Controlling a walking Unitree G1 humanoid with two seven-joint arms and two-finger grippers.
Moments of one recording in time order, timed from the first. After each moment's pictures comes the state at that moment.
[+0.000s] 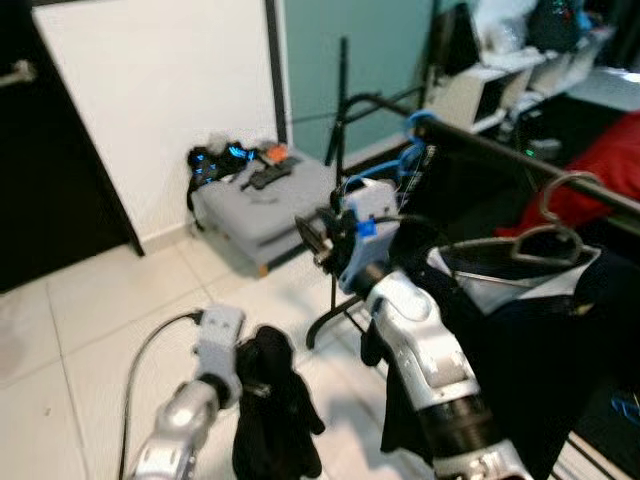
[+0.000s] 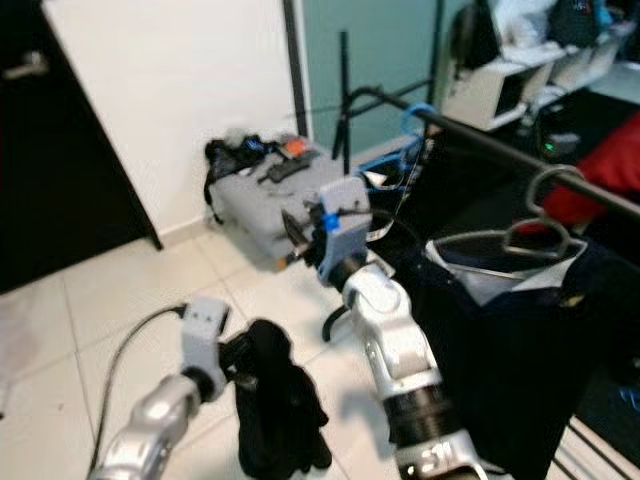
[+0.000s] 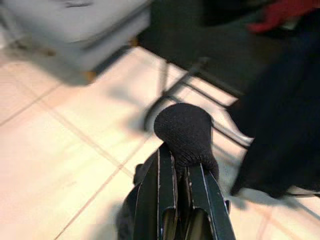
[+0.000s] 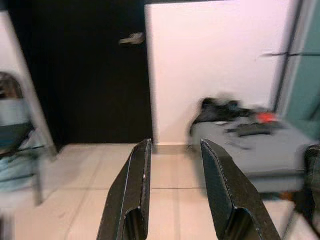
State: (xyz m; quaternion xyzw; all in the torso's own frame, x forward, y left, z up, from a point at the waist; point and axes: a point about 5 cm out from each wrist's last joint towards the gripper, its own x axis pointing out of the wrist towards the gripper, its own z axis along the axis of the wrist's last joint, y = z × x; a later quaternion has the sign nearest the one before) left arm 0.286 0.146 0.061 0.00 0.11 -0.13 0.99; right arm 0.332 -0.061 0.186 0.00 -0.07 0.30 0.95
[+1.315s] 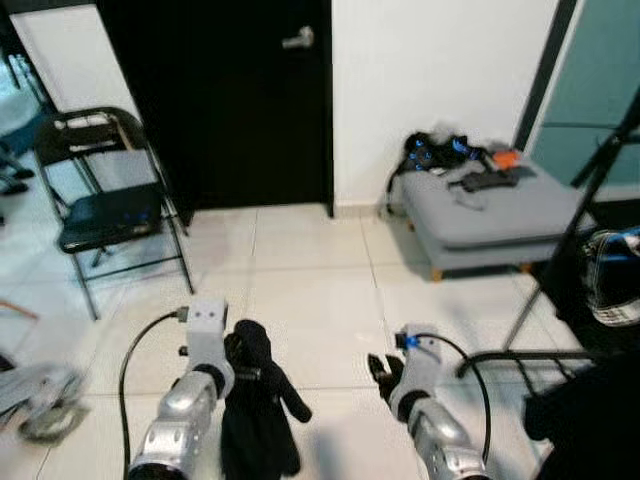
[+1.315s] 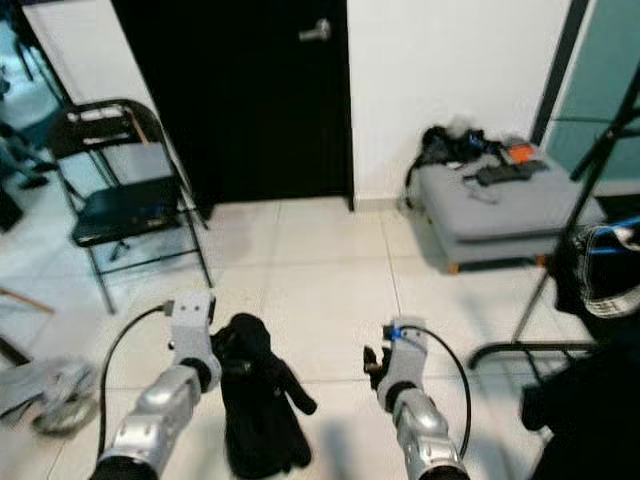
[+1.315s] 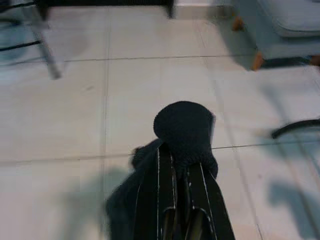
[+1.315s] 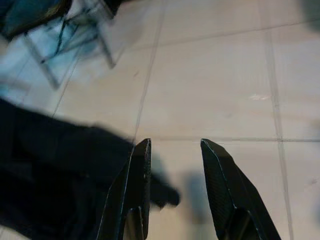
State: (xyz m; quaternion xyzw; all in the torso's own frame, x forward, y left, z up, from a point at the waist) left arm 0.299 0.152 0.050 -0.04 0.14 -0.06 0.99; right arm 0.283 -0.151 0.001 0.09 0.21 0.07 0.97
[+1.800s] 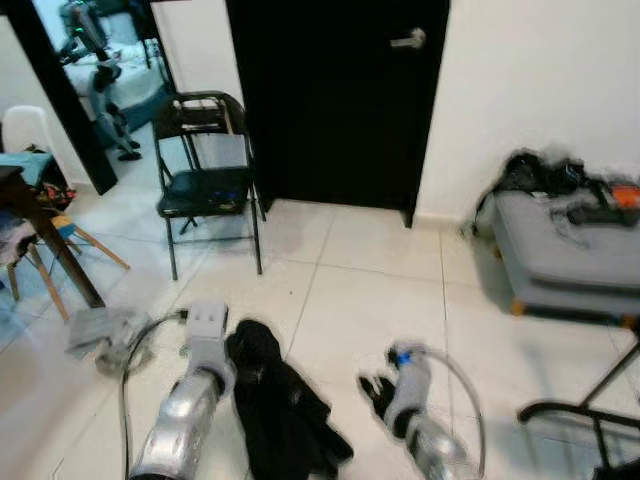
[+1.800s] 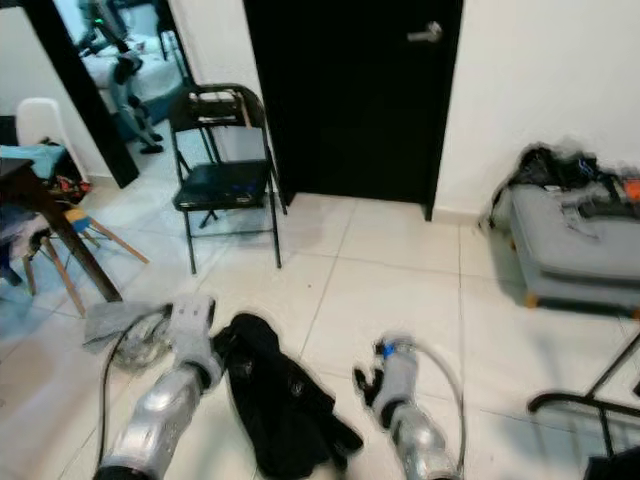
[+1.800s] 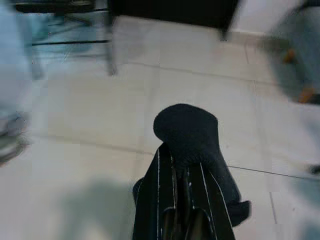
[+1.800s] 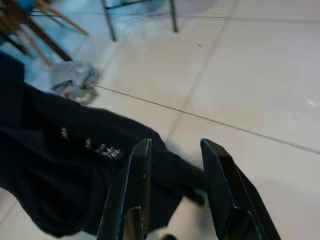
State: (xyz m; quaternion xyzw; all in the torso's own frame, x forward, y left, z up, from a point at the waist) left arm 0.297 0.156 0.053 -0.04 0.11 -0.06 0.99; right arm 0.278 -0.139 -0.006 0.10 0.22 0.12 0.96
